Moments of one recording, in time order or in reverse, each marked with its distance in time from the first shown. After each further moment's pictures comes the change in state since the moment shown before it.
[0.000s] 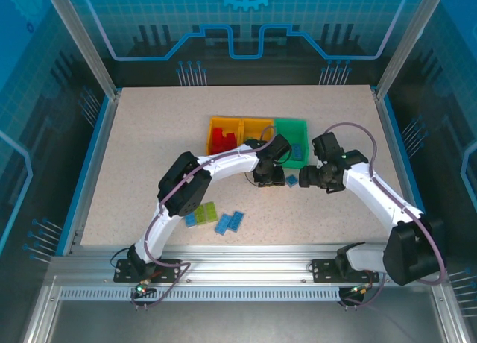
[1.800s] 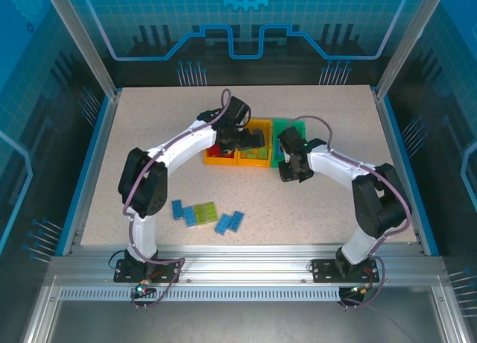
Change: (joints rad) left arm 0.265 -0.314 -0.136 0.031 -0.011 0.152; right arm 0.150 0.379 0.191 0.167 0.000 -0.100
